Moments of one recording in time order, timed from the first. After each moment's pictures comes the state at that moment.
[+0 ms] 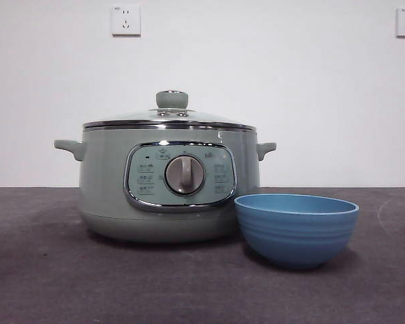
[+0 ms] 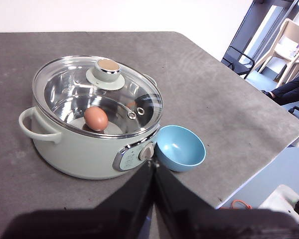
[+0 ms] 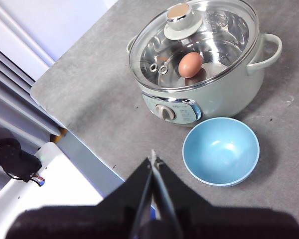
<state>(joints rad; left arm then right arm) 0.05 0.45 0.95 -0.95 0.74 0.01 0.08 0.75 1.10 -1.08 -0.75 -0.16</state>
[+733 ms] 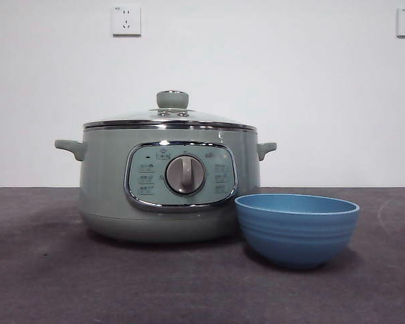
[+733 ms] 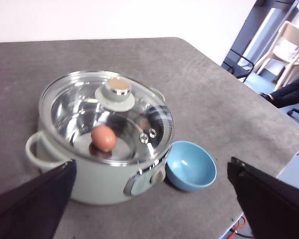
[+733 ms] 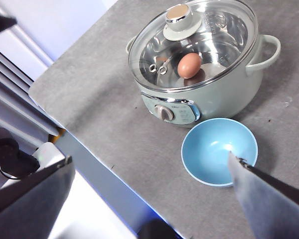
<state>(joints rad) 0.02 0.64 0.98 -0.77 0.74 0.00 0.08 0.75 1.10 -1.08 -0.75 -0.16</state>
